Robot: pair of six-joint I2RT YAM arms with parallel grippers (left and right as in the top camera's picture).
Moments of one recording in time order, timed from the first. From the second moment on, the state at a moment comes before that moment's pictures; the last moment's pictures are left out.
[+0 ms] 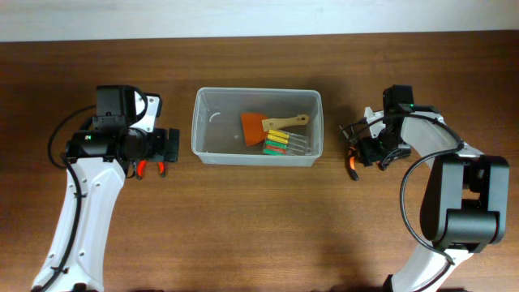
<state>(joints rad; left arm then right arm) 0.02 1.45 1.23 -0.87 0.03 0.14 -0.09 1.96 1.26 -0.77 0.00 -0.29</state>
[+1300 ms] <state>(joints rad) 0.02 1.45 1.23 -0.87 0.03 0.14 -0.07 1.93 1.70 -1.16 -0.02 -0.07</state>
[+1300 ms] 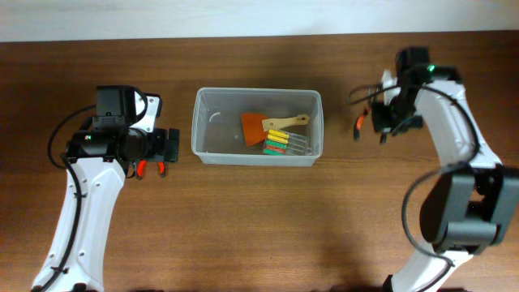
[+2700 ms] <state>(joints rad) 0.02 1.45 1.23 -0.87 0.03 0.14 0.56 2.30 1.96 -1.01 -0.13 -0.86</state>
